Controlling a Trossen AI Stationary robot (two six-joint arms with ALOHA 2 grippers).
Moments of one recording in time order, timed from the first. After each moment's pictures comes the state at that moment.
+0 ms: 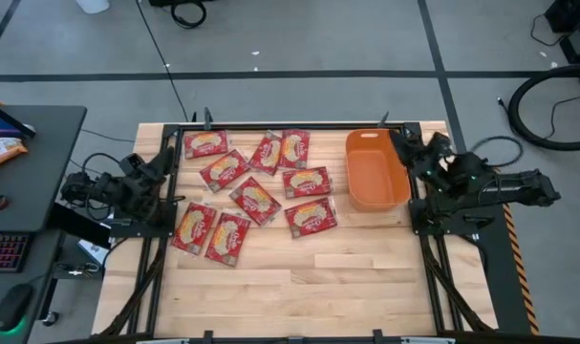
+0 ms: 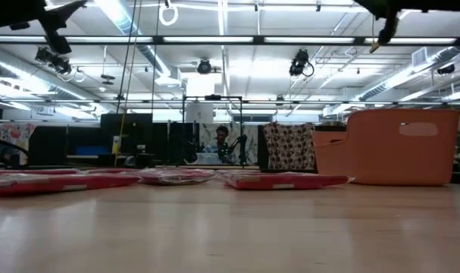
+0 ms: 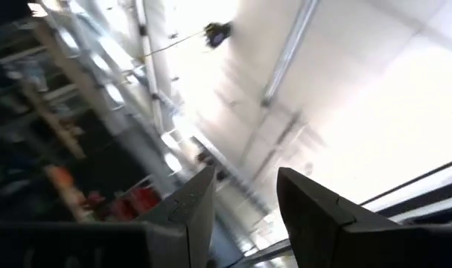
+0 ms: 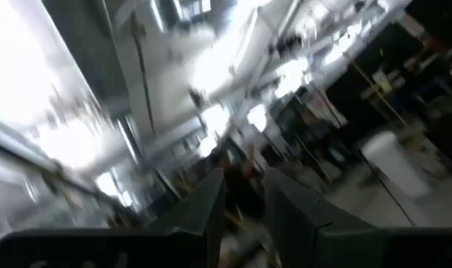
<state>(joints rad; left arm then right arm) -0.33 0.03 0.05 0.97 -0.79 -0.36 -0.03 0.46 0.37 0.60 0.50 0.43</state>
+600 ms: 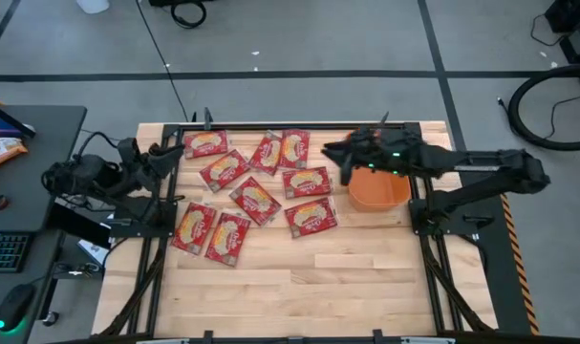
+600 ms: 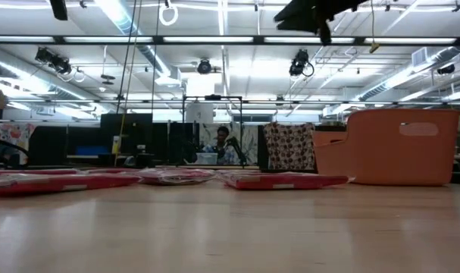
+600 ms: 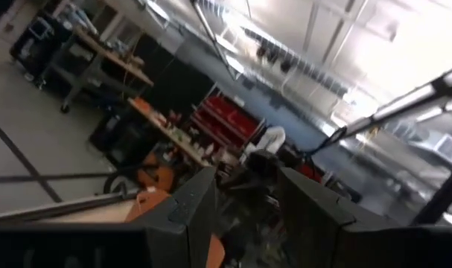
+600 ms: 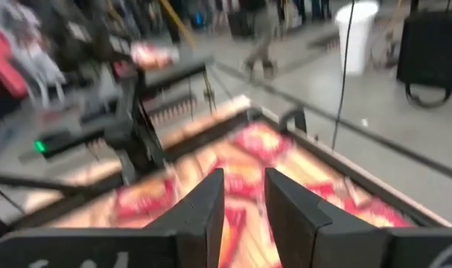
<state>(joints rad) -0.33 0.25 0.60 0.01 -0.77 -0.48 -0.14 1.10 0.93 -0.06 0.22 0.31</state>
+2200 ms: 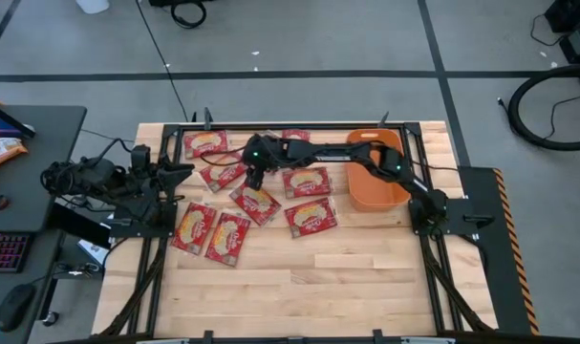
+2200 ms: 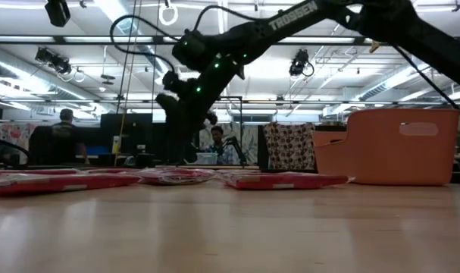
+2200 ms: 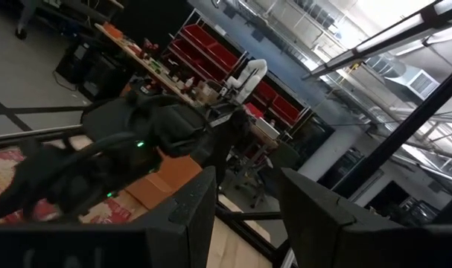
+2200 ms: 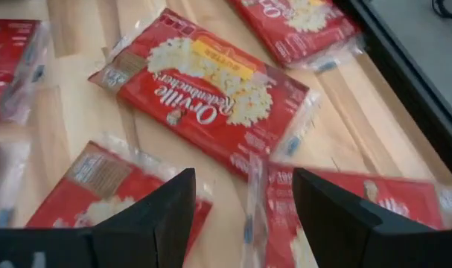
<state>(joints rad) -0.33 0.25 0.62 -0.24 -0.57 -0.64 -0.24 2.37 2.03 -0.44 0.13 0.05</state>
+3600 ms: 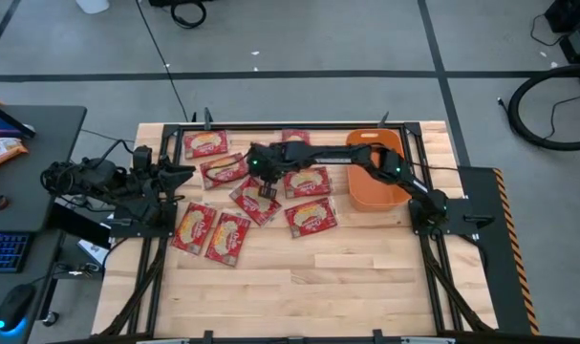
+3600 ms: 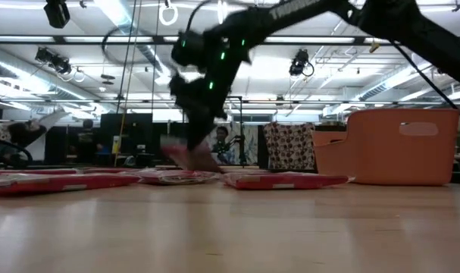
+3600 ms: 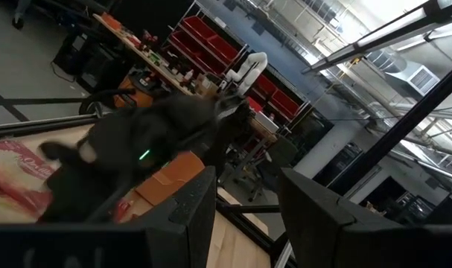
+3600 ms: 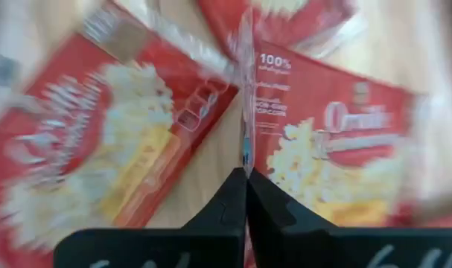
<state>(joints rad) -0.33 0.25 0.62 -0.26 -0.56 -0.67 -0.21 2.35 2.09 -0.81 0.13 -0.05</state>
